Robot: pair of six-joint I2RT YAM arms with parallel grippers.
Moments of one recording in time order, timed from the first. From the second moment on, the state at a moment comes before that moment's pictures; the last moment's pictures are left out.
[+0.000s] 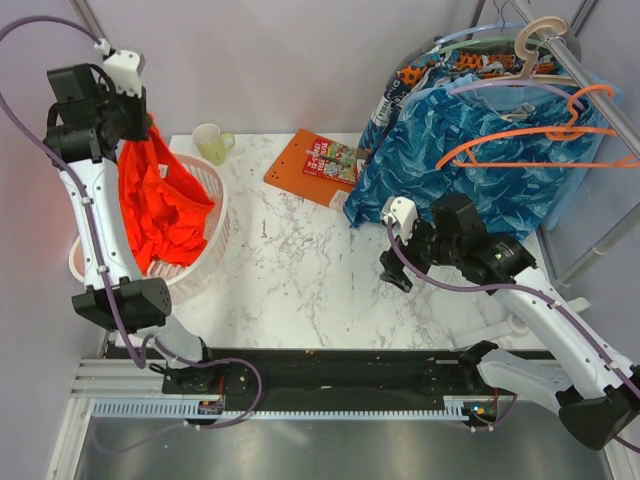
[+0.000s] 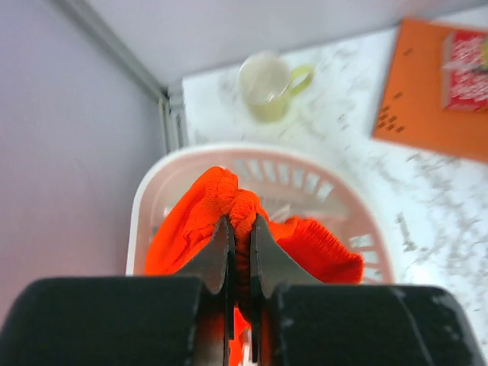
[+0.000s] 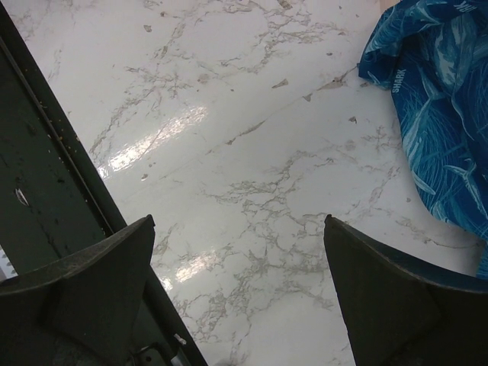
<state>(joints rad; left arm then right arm) 0.29 1.67 2.09 -0.94 0.28 0.39 0.56 1.01 1.07 -0.79 -0.35 -0.31</state>
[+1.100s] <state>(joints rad) -0.19 1.57 2.40 -0.15 0.87 -0.62 0.56 0.95 1.15 -0.74 -0.31 -0.29</state>
